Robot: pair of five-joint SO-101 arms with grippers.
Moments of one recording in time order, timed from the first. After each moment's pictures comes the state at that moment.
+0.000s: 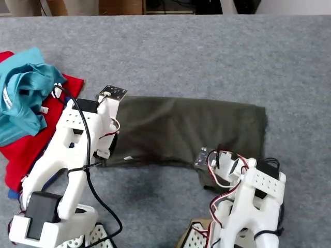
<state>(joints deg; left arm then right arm) 6.3 -12.9 33.4 80.3 -17.5 25.4 -43.2 78.0 60.3 87.3</state>
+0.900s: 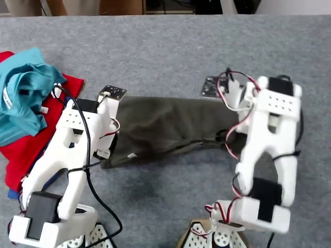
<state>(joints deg) 6.3 -12.9 33.4 80.3 -16.8 11.6 -2.0 11.5 83.2 76.7</state>
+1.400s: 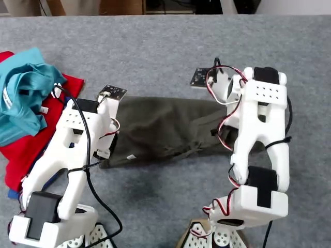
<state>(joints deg) 6.3 -12.9 33.4 80.3 -16.8 7.3 3.0 6.0 89.1 68.3</state>
